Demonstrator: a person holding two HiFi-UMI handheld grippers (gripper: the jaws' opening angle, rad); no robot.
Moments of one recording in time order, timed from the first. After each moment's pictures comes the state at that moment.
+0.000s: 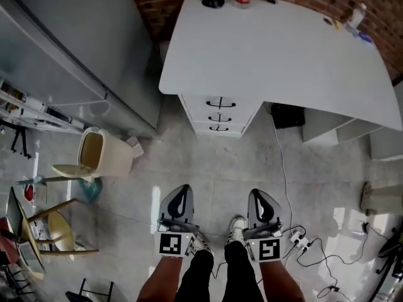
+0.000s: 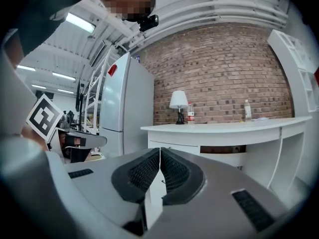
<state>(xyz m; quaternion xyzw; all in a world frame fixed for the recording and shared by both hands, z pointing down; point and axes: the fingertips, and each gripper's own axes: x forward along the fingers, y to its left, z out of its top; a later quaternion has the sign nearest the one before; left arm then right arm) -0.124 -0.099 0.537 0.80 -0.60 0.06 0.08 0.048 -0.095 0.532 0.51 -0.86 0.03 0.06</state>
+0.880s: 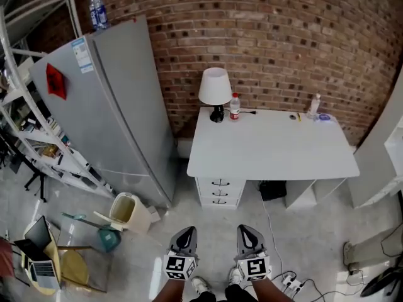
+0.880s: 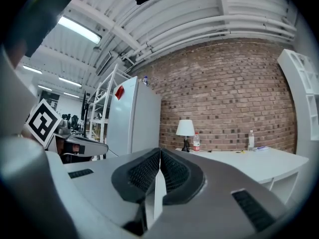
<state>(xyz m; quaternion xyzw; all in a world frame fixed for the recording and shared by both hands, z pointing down) -0.138 -0.020 0.307 0.82 -0.57 0.03 0.08 0.020 -0.024 0.281 0.50 -0.86 -0.02 0.04</state>
